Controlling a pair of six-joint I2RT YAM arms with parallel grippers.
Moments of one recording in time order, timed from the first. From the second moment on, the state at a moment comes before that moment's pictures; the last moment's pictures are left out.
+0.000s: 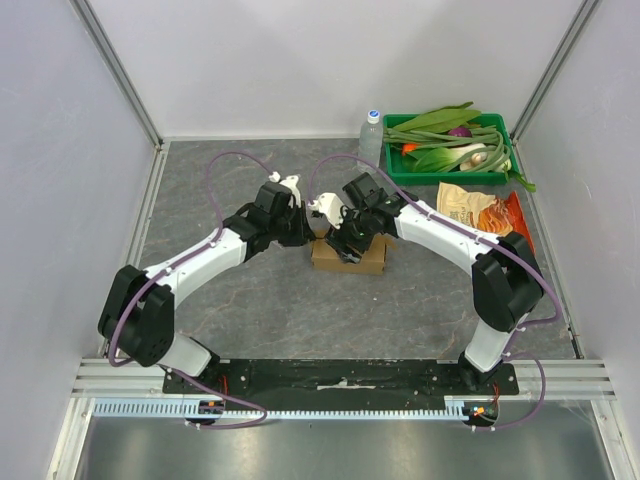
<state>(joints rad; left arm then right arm) -0.56 1.49 1.01 -0.27 0.13 -0.49 0.66 1.75 1.35 -0.65 -0.30 -0.43</state>
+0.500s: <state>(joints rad) -0.57 1.45 0.98 -0.27 0.12 -0.57 0.66 1.72 1.29 -0.57 -0.28 -0.37</state>
